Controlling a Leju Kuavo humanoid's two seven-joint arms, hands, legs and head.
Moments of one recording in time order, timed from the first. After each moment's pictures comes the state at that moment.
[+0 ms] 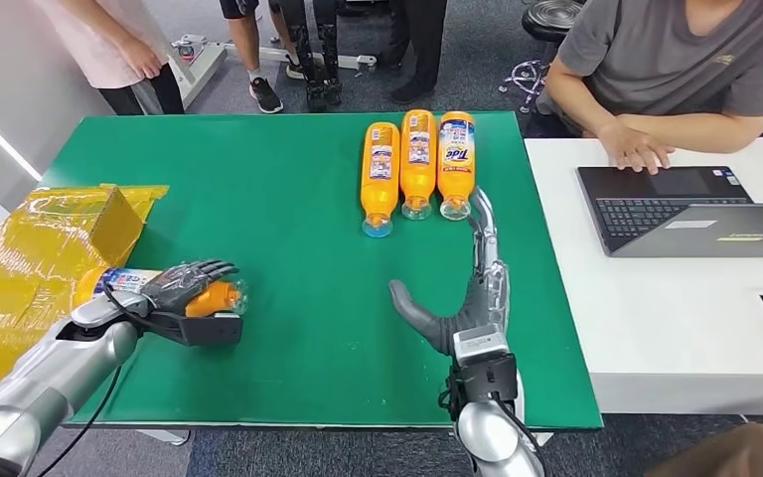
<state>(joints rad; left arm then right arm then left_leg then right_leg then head) -0.74 0.37 -0.81 -0.58 -0.84 0.06 -0.58 -0.16 0.19 0.51 -1.54 0.28 -0.48 -0.52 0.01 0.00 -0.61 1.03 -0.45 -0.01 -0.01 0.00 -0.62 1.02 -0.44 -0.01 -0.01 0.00</state>
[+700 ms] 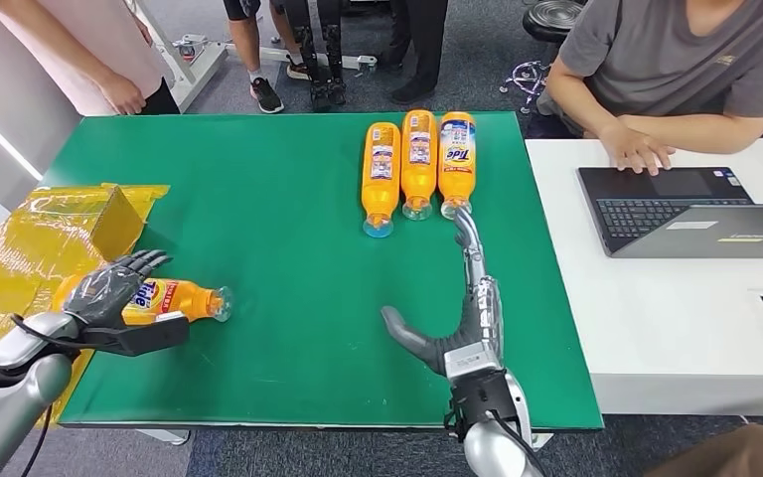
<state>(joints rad) -0.43 0.56 -0.48 -1.06 -0.91 0.09 -0.42 -0.08 0.18 0.50 -1.61 0.36 -0.39 -0.46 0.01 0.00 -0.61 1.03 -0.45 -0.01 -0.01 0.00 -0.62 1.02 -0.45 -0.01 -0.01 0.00</state>
